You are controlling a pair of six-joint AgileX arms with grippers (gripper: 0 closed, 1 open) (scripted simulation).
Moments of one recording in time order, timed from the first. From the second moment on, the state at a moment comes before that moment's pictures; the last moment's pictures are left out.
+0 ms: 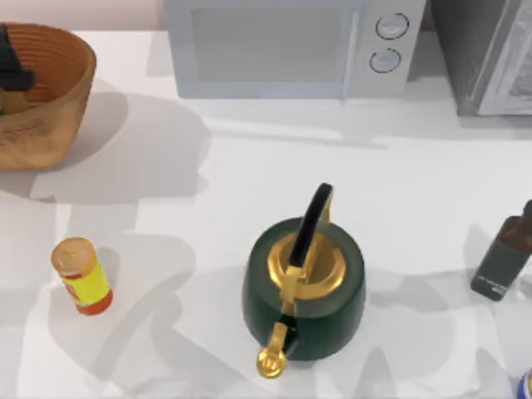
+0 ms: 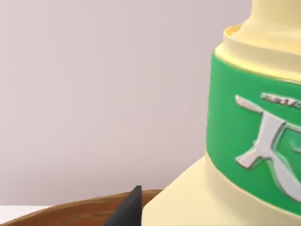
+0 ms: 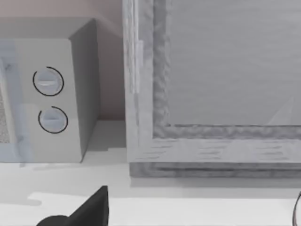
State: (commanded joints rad) left arm 0.15 2.05 0.86 1.18 0.19 0.01; right arm 0.00 0.00 0.00 0.00 0.00 0.00
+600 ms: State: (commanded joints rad) left arm 0.16 2.02 0.86 1.17 0.19 0.02; right arm 0.00 0.00 0.00 0.00 0.00 0.00
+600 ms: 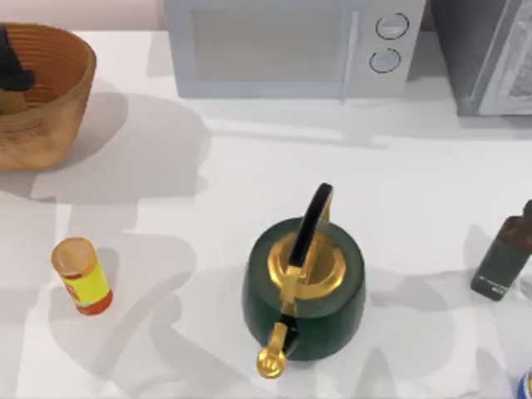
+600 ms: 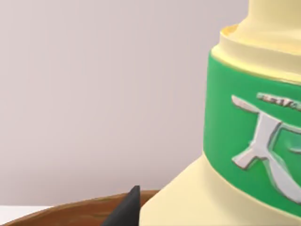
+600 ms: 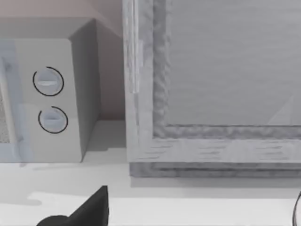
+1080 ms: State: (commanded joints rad) left arm 0.16 1.84 1.00 0.84 0.18 0.02; right arm 0.00 0.00 0.00 0.00 0.00 0.00
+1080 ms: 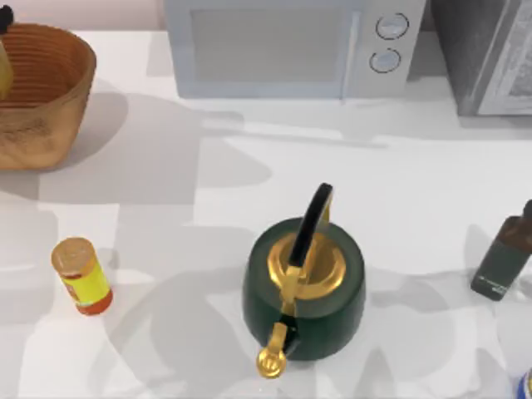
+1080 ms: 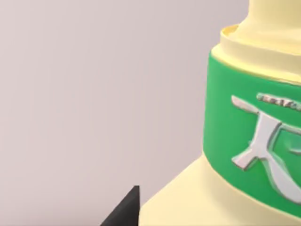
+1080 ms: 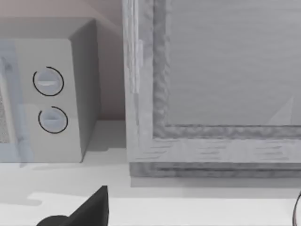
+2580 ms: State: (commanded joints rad) left arm 0.08 0.79 0.56 0.28 0.09 0.01; right arm 0.00 0.00 0.00 0.00 0.00 0.00
